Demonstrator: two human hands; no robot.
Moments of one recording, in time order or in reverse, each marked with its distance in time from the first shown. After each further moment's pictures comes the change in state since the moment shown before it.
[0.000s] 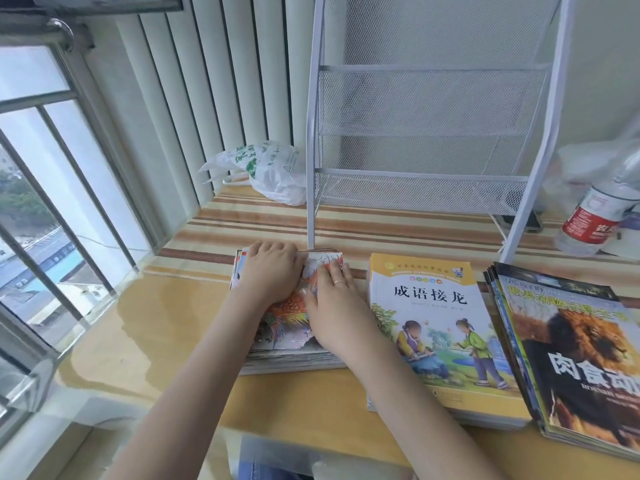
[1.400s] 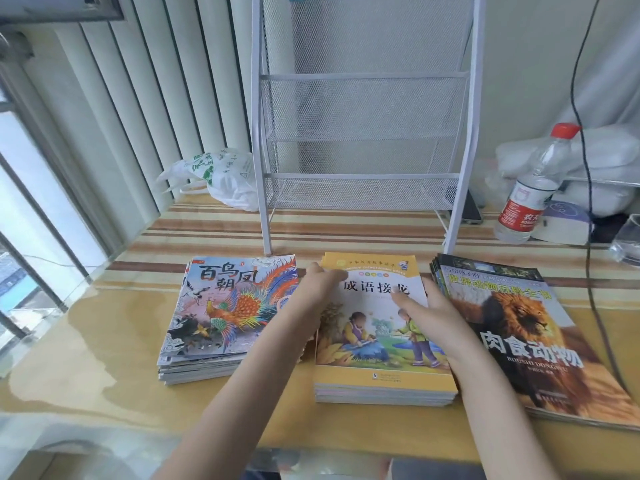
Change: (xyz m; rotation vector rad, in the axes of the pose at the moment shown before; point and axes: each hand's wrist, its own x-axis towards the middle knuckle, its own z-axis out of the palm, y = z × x) left_hand -0.028 0.135 -0.009 -1.223 -0.411 -0.428; right_hand -0.075 0.141 -0.069 0.818 0.207 0.419
